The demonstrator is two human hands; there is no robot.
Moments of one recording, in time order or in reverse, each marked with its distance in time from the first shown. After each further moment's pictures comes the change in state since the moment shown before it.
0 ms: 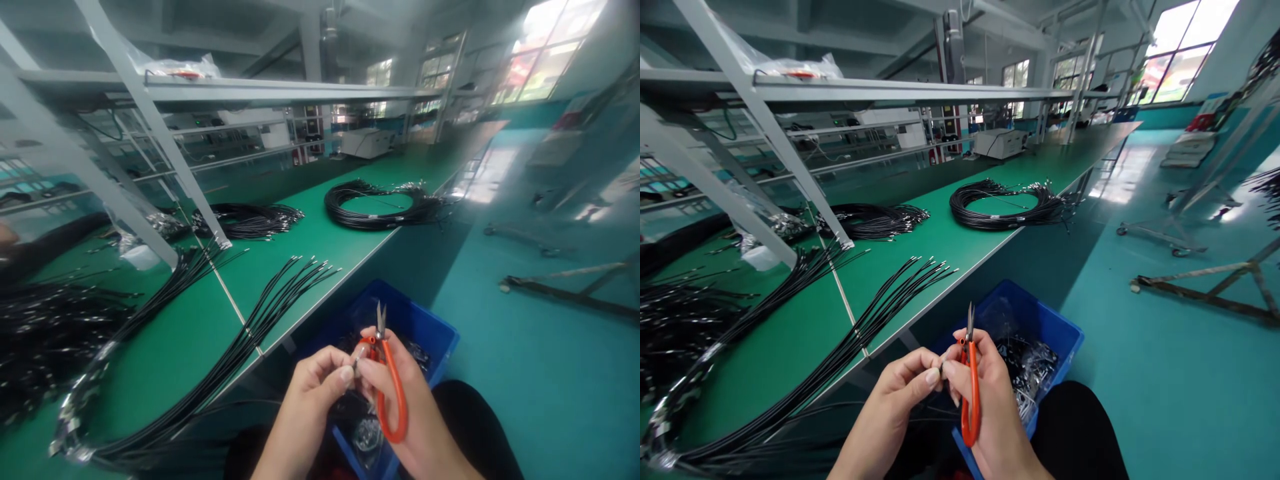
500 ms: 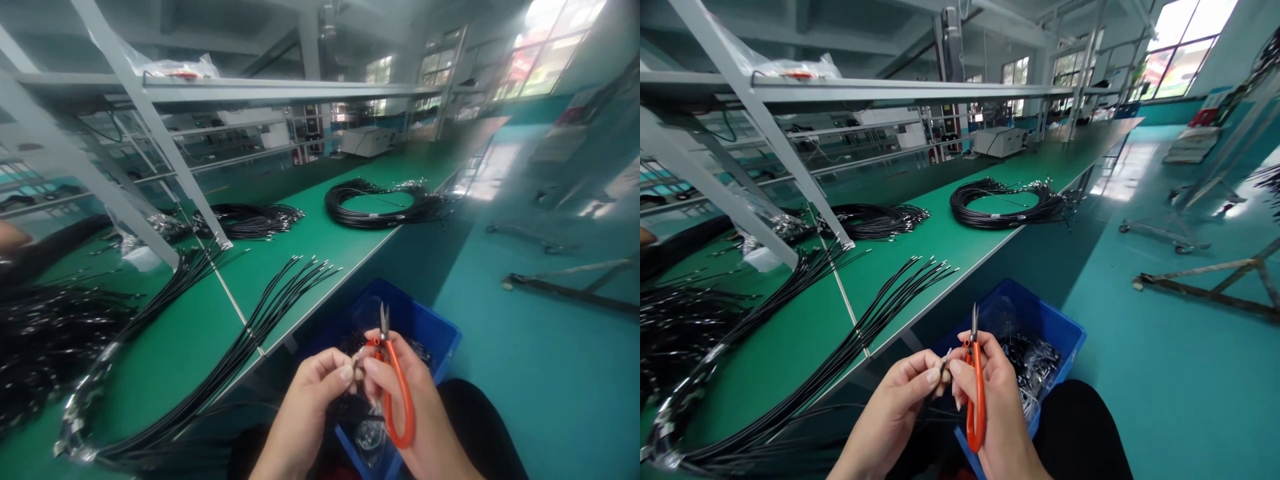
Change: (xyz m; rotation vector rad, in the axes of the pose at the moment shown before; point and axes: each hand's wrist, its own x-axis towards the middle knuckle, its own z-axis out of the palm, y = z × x) left_hand 0.002 -0.004 -0.001 -0.112 0.000 -0.093; right_hand 0.000 0.000 -0.002 -0.056 0.078 -0.023
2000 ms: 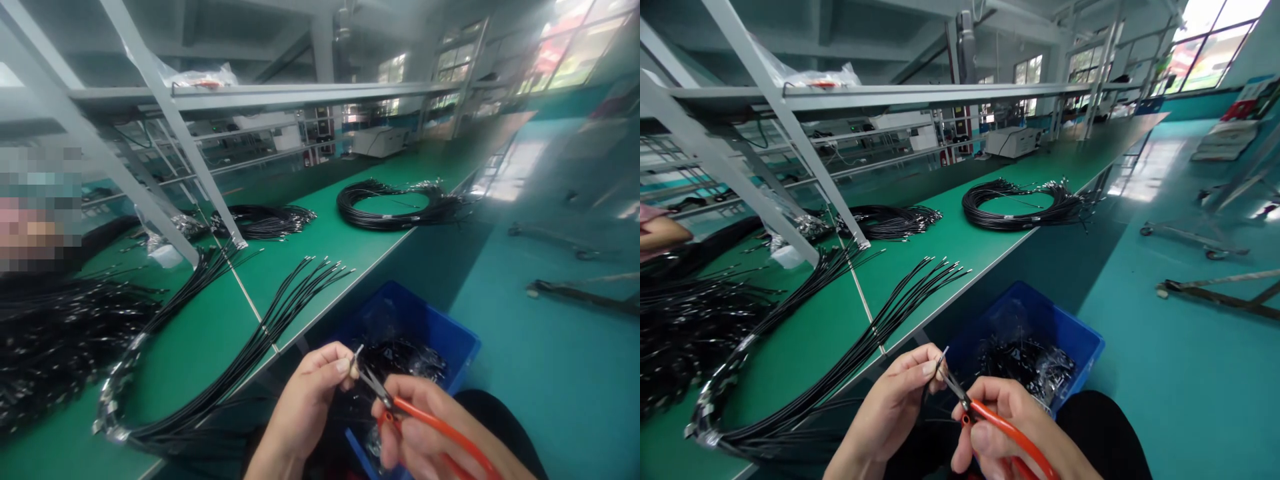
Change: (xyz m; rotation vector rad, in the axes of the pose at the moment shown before) left_hand -0.003 0.015 -0.013 0.048 0.010 0.008; right_hand -0.023 -0.032 -0.036 -0.529 -0.477 0.263
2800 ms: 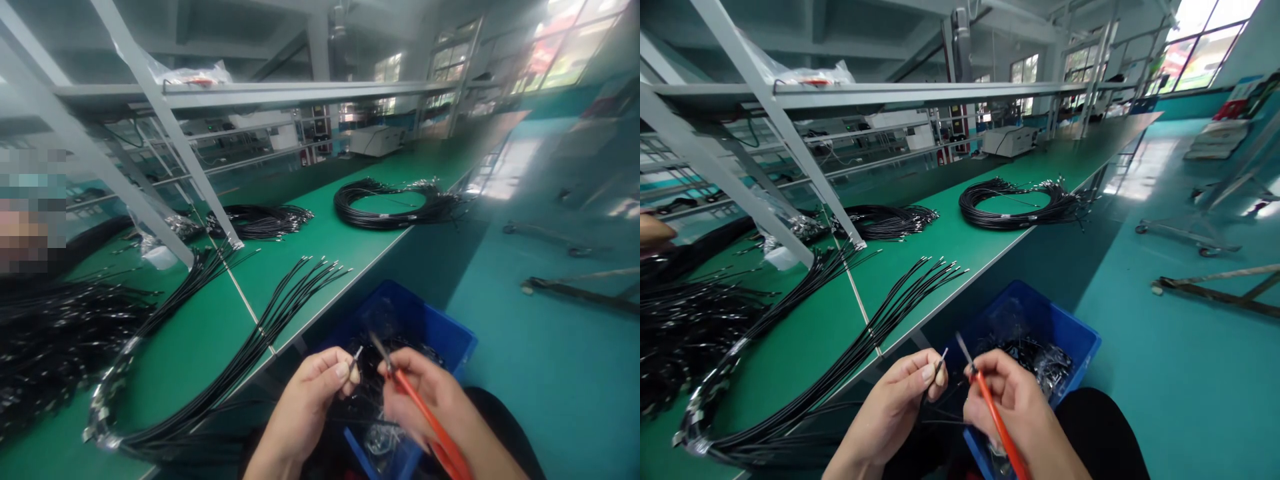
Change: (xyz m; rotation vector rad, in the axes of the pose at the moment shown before) left_hand 0.001 -0.005 -0.002 0.061 -0.052 0.015; right_hand 0.029 0.014 0.001 0.136 0.271 -0.142
